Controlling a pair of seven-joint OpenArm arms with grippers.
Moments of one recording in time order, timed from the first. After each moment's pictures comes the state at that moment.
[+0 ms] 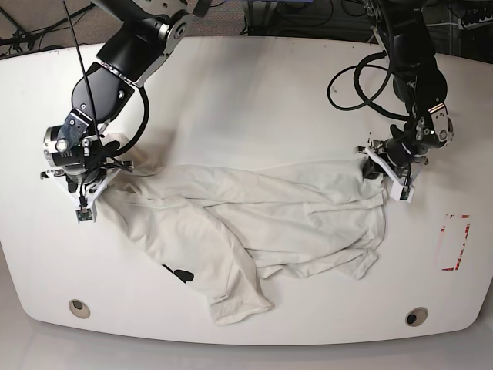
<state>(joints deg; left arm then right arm) -6.0 -8.8 -22.4 74.7 -14.8 -35.7 44.2 14.0 -2.2 35.7 99.9 -12.6 41.2 -65.1</state>
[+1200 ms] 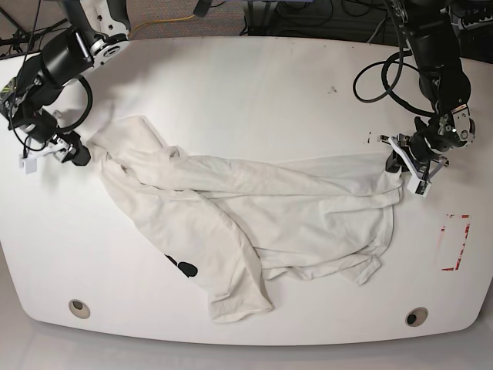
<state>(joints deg) -4.1 -17.6 -20.9 73.0 -14.3 -42.8 40.7 15.0 16.2 61.7 64.2 32.5 40.7 -77.1</state>
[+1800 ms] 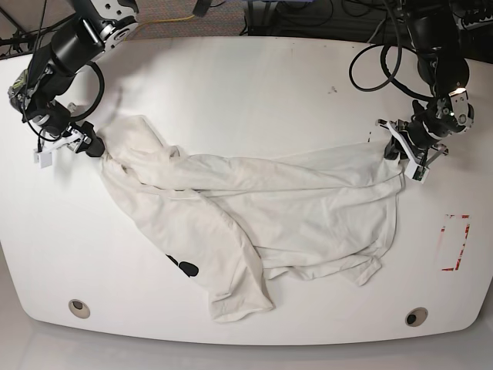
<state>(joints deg) 1.9 -17.4 -20.8 79.2 -14.7 -42.8 40.3 10.5 13.4 56.4 64.9 36.2 41.1 -74.9</state>
